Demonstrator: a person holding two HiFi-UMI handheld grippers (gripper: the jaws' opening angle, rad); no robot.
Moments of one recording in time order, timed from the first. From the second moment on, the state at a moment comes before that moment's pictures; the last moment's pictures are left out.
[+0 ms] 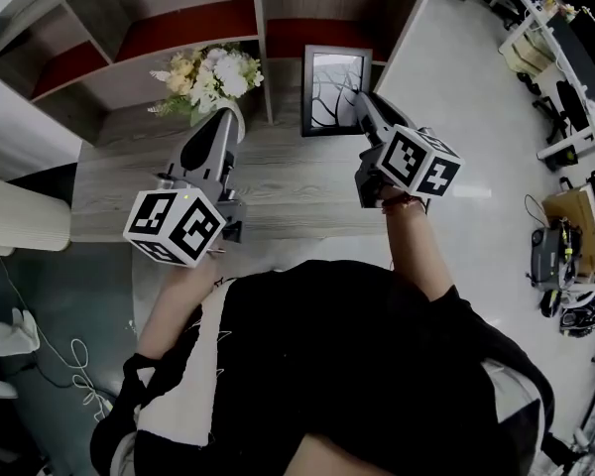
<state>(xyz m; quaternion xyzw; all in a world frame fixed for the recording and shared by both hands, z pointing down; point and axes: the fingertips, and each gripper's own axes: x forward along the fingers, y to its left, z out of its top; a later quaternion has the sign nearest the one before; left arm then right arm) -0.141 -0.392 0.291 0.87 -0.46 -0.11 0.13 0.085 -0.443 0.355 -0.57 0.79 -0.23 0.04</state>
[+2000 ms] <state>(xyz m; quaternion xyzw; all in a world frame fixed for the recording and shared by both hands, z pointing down) -0.236 -0.422 0.283 0.79 -0.58 -0.14 0.10 0.092 -0.593 0.369 -0.63 0.74 -0.23 -0.05</state>
